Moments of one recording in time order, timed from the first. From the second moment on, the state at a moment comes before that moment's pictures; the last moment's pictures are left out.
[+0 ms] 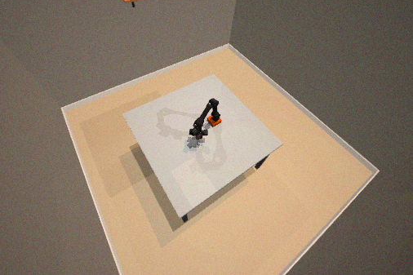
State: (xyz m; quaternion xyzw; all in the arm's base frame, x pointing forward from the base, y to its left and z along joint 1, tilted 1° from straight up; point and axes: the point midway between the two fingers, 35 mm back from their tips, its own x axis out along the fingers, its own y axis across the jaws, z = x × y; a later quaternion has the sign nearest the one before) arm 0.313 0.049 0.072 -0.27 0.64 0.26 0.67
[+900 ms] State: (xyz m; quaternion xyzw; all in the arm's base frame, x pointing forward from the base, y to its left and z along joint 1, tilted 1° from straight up) arm 0.263 -0.039 0.121 -0.42 0.57 0.40 0.59
